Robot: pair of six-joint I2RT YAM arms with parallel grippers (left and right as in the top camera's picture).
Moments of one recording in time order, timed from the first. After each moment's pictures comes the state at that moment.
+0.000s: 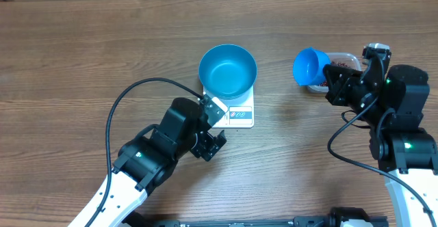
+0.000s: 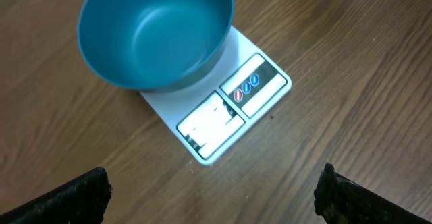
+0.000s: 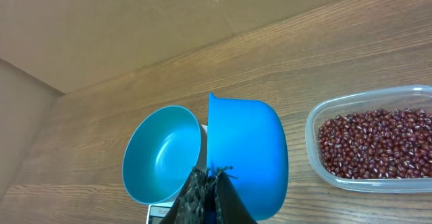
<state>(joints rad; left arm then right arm) -0.62 1.08 0.87 -0.60 -0.03 0.19 -0.05 1.01 0.98 -0.49 -0.40 0.34</state>
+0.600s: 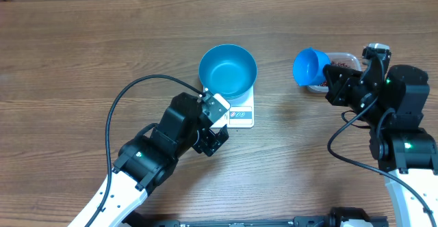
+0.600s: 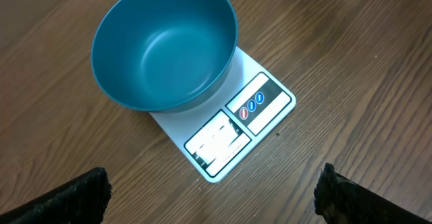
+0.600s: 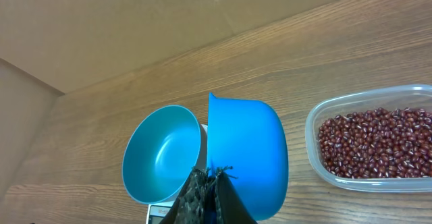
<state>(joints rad) -0.62 1.08 0.87 -0.54 -0.03 0.21 -0.05 1.01 0.98 -0.49 -0.39 0.34</state>
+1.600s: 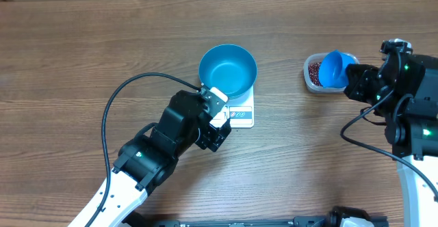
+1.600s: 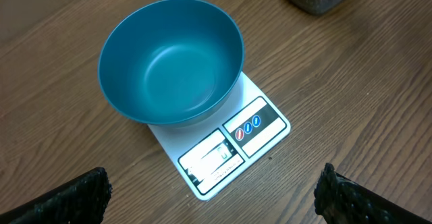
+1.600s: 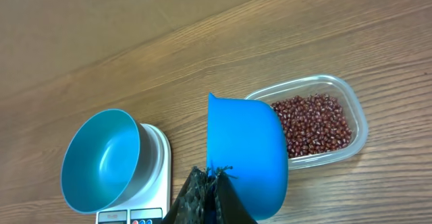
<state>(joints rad) -0.62 1.08 0.87 -0.49 -0.03 0.09 -0.16 1.09 1.12 -0.69 -0.30 0.23</state>
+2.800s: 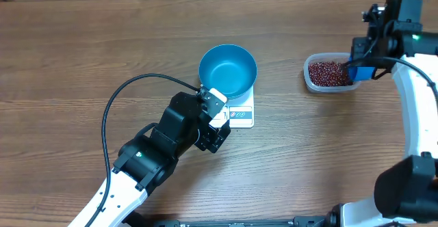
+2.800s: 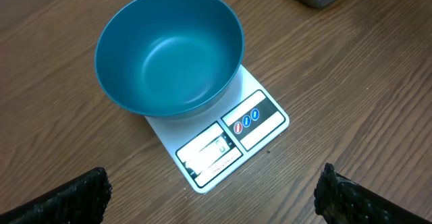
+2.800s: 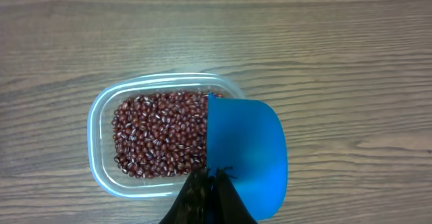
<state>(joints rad) -0.62 1.08 0.87 -0.51 -0.03 0.08 -0.14 1.70 1.59 -0.96 0.05 -0.11</state>
